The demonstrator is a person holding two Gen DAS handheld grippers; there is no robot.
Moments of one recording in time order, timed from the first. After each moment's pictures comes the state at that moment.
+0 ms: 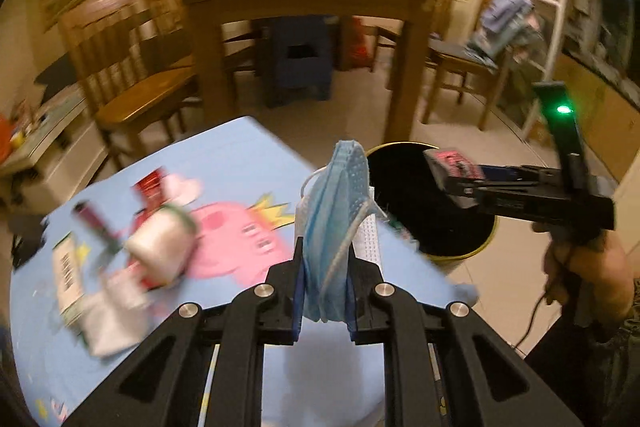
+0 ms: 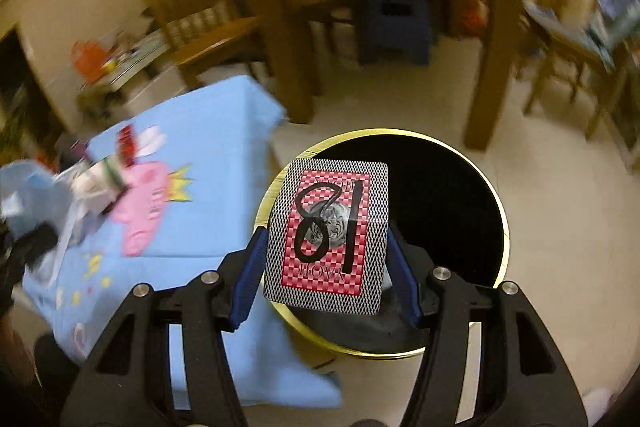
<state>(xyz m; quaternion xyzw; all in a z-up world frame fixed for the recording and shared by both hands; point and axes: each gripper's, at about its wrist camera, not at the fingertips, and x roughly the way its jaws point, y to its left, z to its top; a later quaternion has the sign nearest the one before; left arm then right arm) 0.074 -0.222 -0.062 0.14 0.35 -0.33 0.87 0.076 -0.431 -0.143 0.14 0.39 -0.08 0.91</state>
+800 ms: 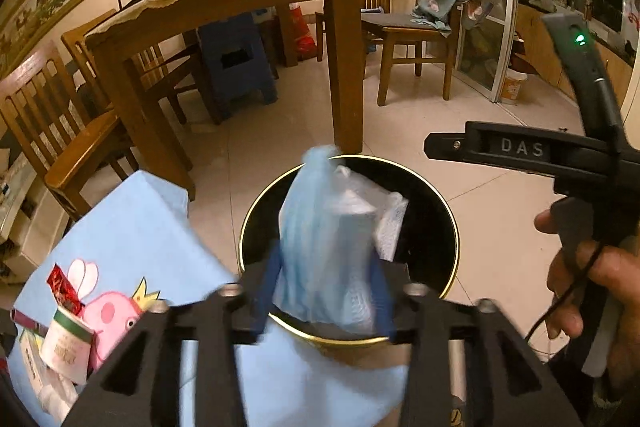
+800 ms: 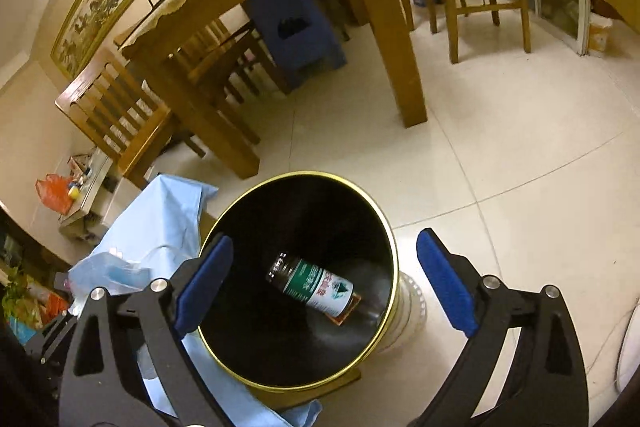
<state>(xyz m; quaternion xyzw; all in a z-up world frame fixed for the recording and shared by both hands) 0.071 -0.369 -0.092 0.21 0.33 -0.38 0.84 0.019 -0.550 -0.130 0.29 0.32 -0.20 0.88</state>
